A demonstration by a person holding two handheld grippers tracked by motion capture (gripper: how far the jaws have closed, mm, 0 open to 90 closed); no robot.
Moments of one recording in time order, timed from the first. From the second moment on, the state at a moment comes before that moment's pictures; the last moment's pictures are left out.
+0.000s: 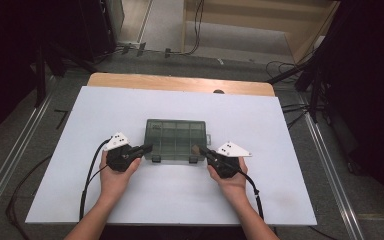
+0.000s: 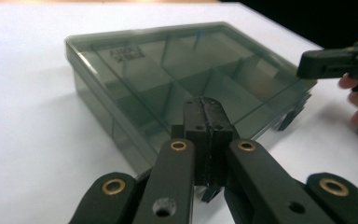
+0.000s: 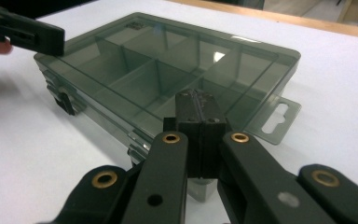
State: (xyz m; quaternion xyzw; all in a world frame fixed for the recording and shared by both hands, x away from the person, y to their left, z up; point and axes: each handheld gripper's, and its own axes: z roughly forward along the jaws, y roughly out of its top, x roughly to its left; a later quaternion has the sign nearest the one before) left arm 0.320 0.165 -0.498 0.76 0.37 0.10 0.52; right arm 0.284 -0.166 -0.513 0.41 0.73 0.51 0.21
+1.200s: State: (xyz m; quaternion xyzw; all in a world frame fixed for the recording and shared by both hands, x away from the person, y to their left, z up) left arm 0.302 0.182 -0.486 0.76 0.33 0.13 0.54; right arm 0.271 -0.210 -0.492 0.41 0.70 0.55 0.20
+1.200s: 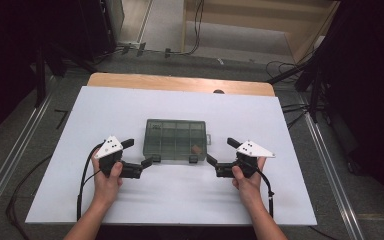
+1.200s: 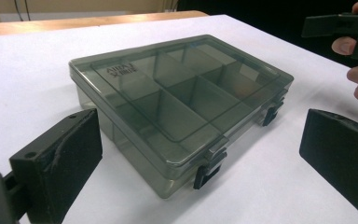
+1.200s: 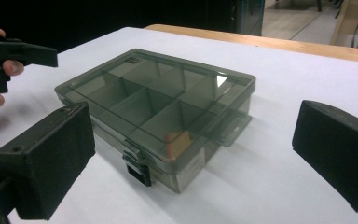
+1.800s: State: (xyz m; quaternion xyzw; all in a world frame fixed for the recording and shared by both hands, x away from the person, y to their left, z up) left arm 0.285 0.213 -0.484 0.75 0.35 0.14 0.54; right arm 0.250 -0.248 -0.493 0.44 0.69 0.53 0.22
